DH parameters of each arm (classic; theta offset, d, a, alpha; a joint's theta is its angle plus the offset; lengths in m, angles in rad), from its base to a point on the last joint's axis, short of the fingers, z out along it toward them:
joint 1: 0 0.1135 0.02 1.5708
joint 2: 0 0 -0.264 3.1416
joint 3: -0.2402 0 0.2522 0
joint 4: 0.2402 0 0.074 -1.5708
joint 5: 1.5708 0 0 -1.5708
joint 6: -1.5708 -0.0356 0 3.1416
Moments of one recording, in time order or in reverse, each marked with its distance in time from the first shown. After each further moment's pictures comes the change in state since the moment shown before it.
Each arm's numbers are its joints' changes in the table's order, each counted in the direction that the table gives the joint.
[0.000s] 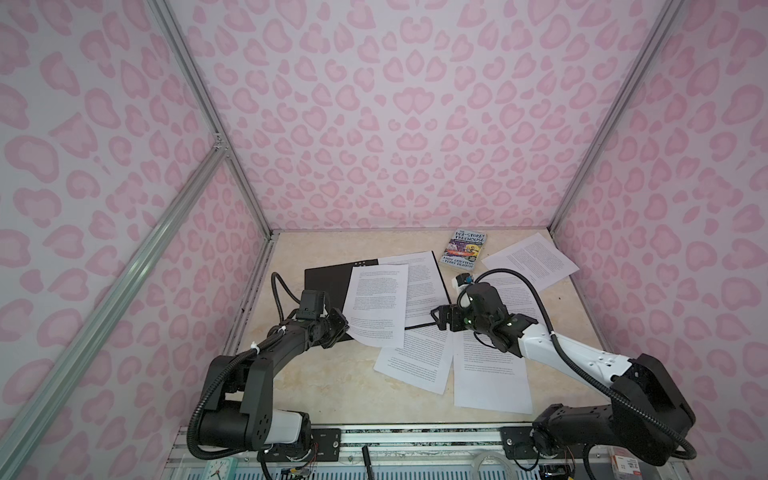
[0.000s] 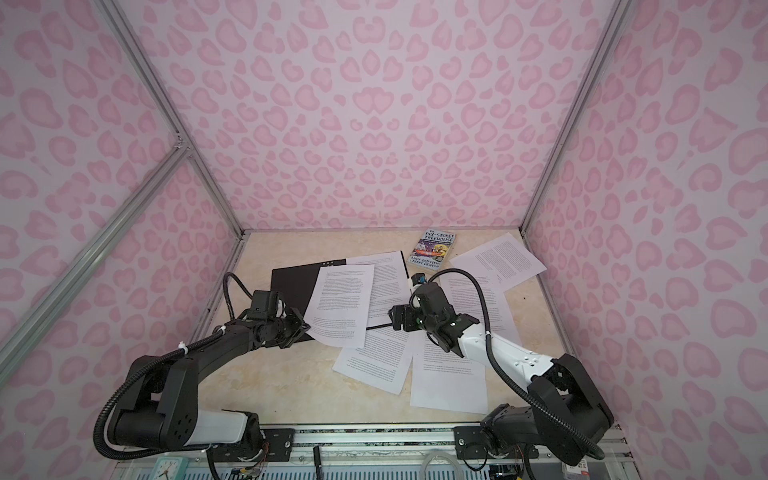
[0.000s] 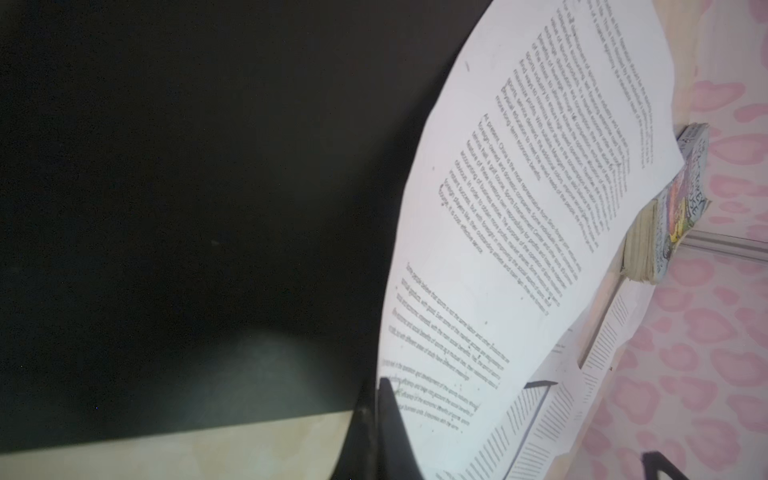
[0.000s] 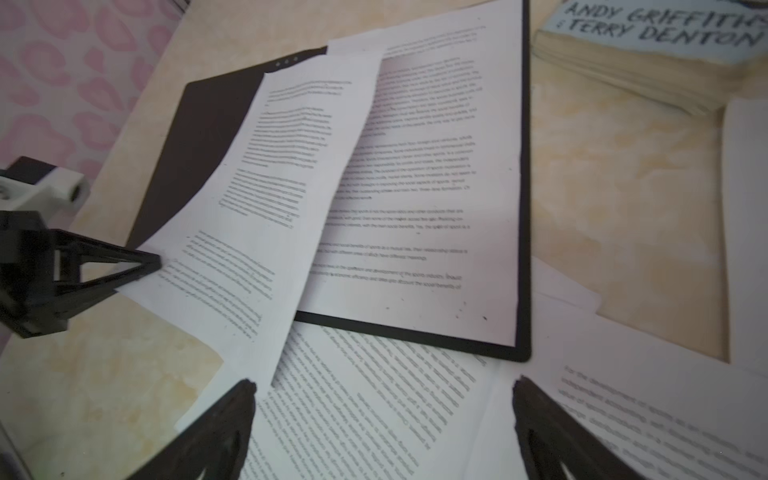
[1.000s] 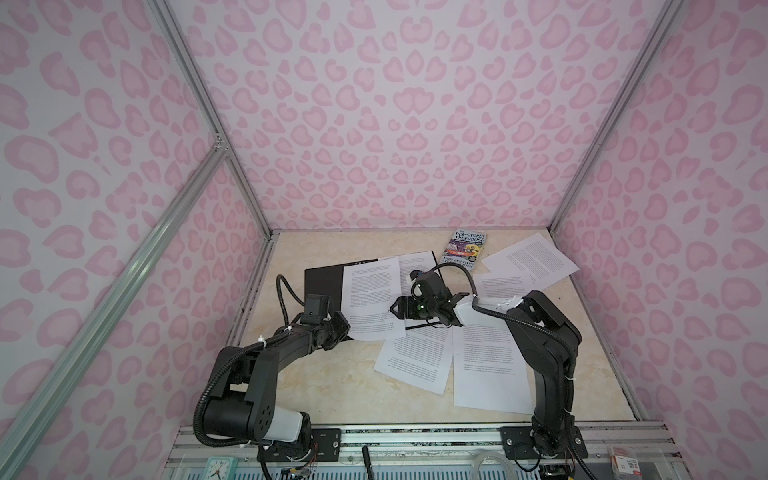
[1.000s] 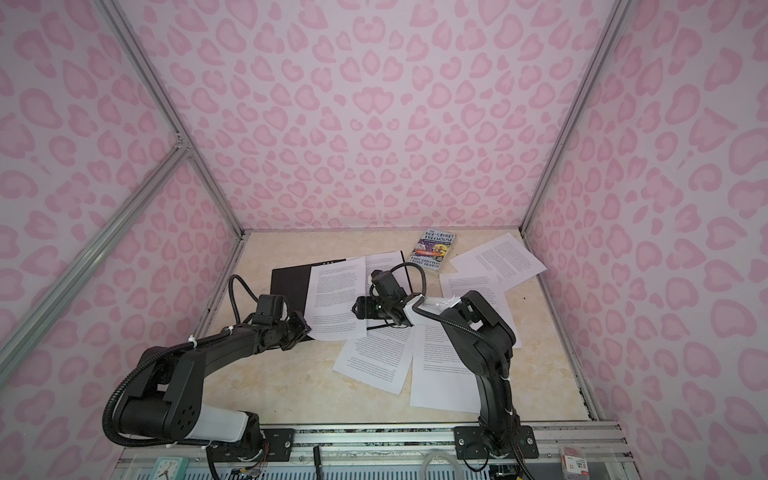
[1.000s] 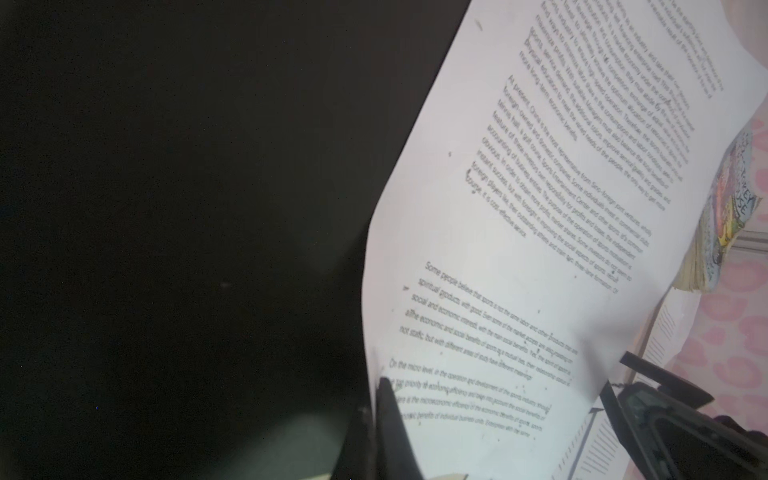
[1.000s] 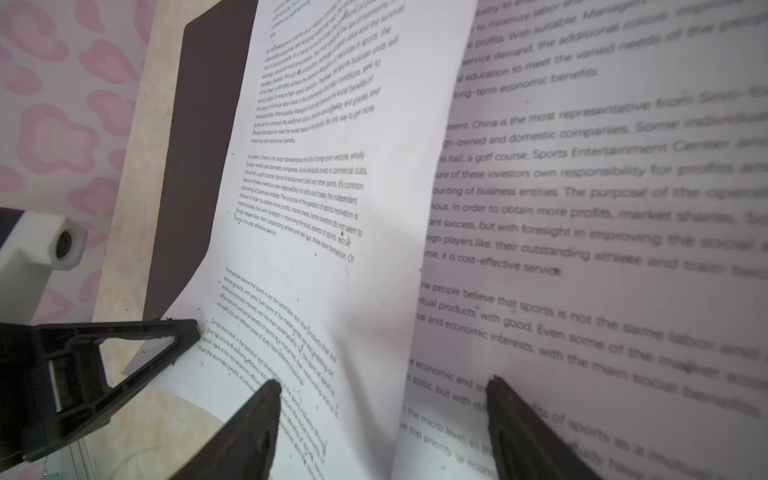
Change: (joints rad) left arm -0.034 -0.053 0.043 -0.107 -0.063 -0.031; right arm 0.081 -0.639 -0.379 -0.161 -0.174 -0.186
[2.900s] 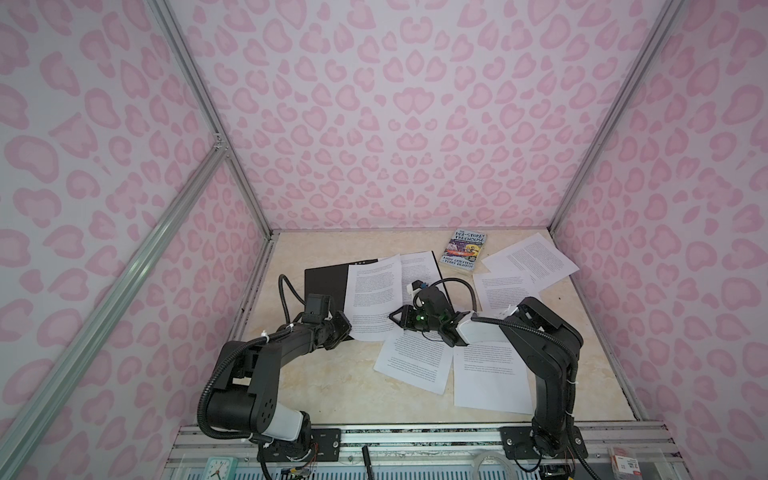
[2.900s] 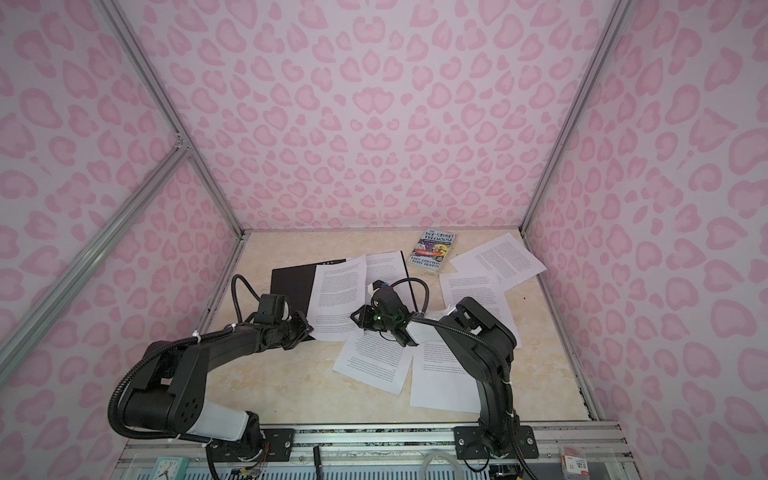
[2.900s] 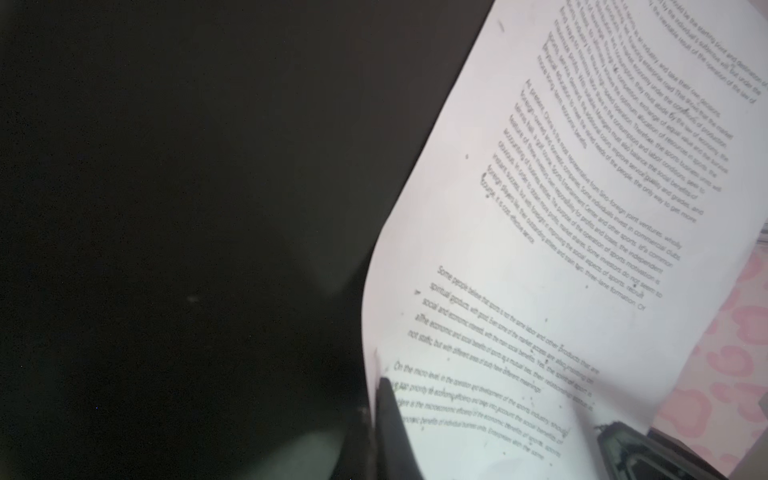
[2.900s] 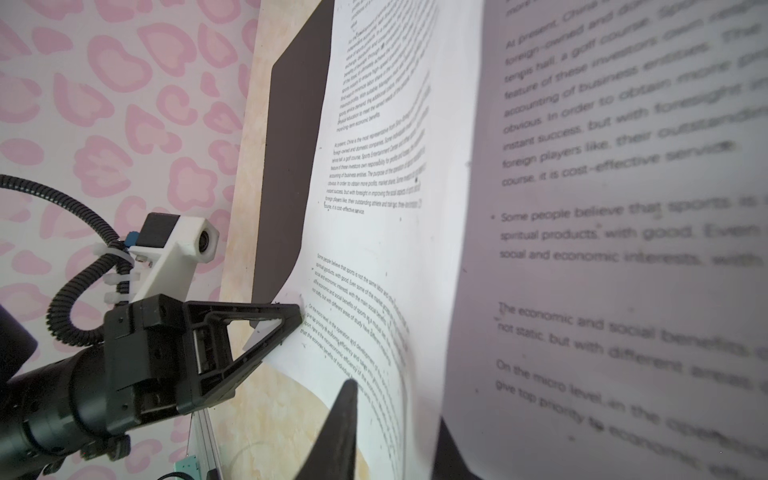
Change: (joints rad) left arm -0.001 -0.035 -0.006 -0.023 0.031 -0.003; right arm 0.060 0.032 0.209 -0.386 -0.043 -0.293
